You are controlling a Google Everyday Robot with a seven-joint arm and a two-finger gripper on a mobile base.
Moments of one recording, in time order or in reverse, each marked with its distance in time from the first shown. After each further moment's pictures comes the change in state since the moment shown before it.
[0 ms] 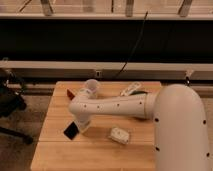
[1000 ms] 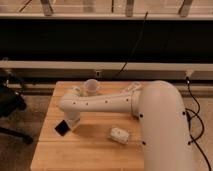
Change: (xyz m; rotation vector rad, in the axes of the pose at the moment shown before) arm -0.025 -0.048 0.004 0.031 -0.022 -0.097
